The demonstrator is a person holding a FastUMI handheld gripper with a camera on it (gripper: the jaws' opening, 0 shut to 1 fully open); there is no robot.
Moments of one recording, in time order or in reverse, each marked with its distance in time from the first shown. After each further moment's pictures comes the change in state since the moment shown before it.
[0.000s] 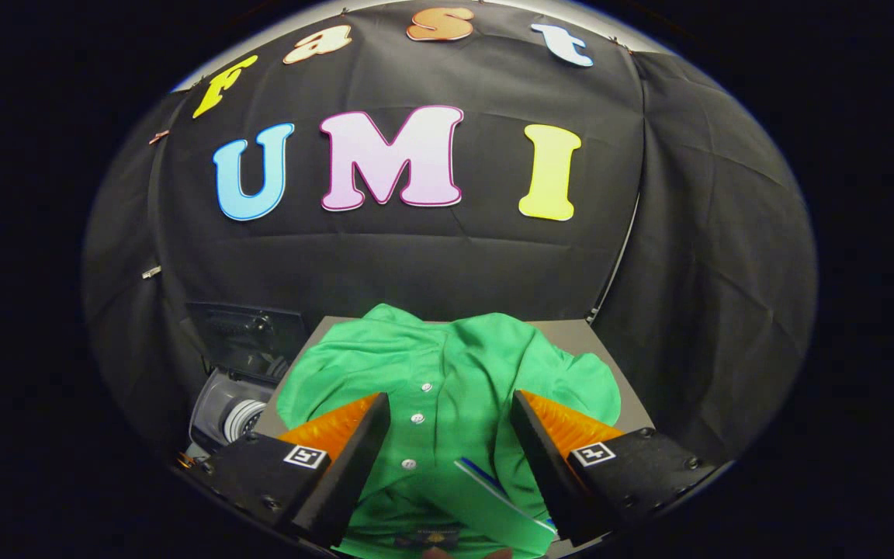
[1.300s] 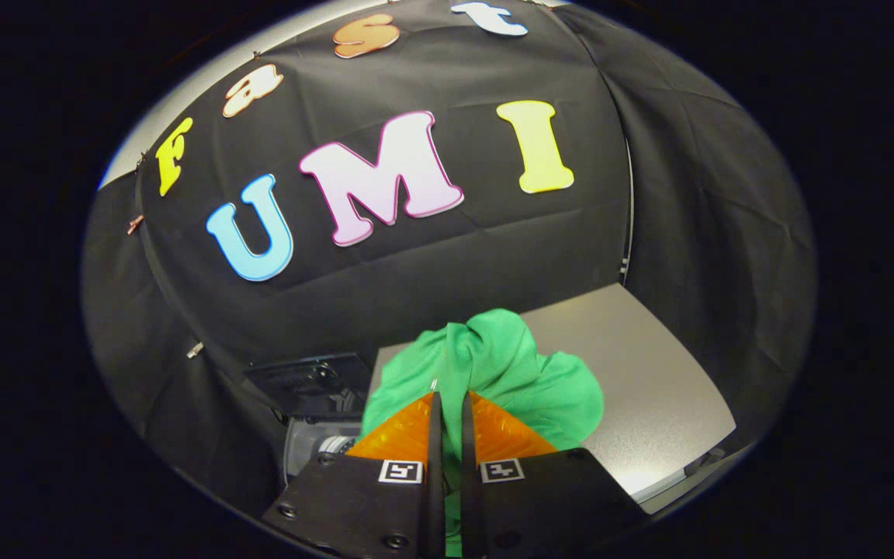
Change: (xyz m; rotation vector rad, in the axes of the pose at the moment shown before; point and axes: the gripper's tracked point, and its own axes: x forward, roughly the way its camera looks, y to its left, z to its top) arm -0.050 0.052 0.052 0.297 -0.003 0.132
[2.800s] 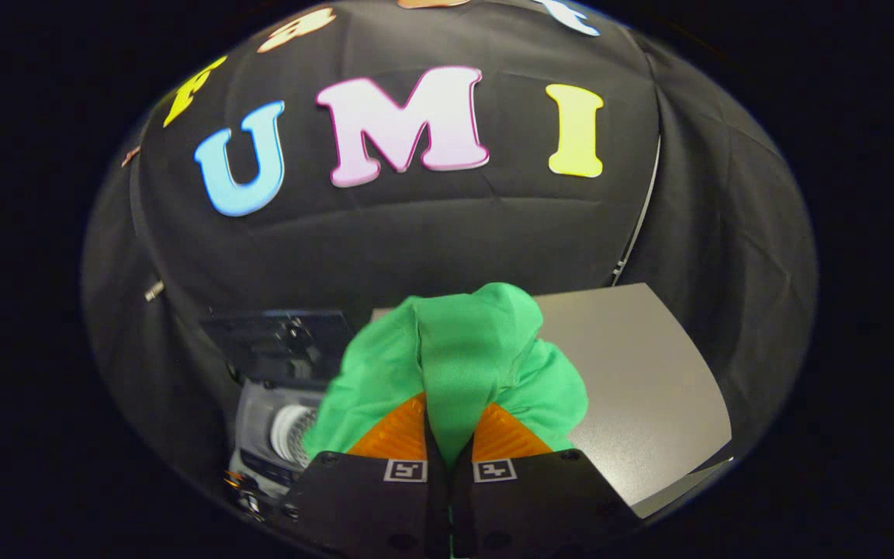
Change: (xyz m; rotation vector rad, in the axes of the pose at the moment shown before) arm 0.061 0.031 -0.041 -0.191 0.137 -0.125
